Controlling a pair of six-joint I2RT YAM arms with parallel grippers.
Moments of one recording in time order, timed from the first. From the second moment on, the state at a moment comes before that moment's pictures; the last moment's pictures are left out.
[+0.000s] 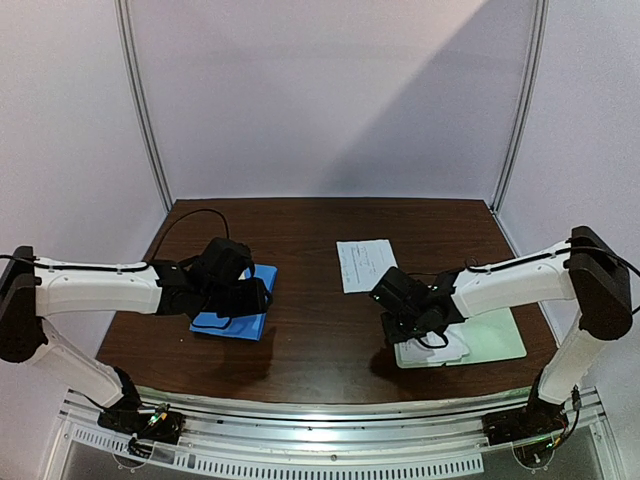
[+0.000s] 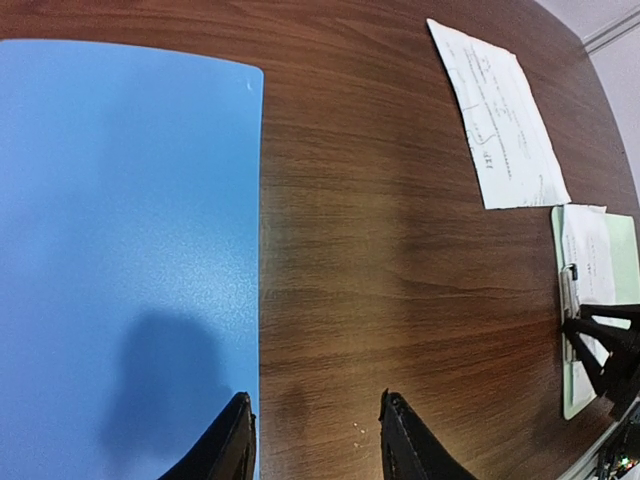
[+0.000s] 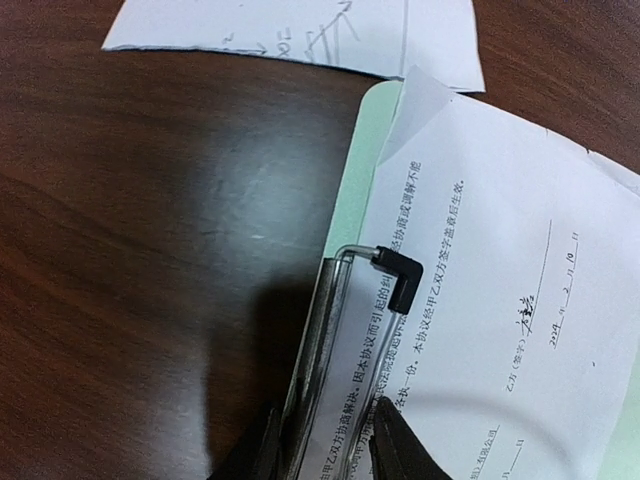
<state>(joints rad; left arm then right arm) -0.83 1.40 0.78 -0.24 -0.21 -0.81 0.98 1.72 0.96 -0.46 0.41 0.65</state>
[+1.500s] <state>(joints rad) -0.18 1.30 0.75 -0.27 -0.02 -0.46 0.81 1.50 1.00 -0.55 0.25 0.45</state>
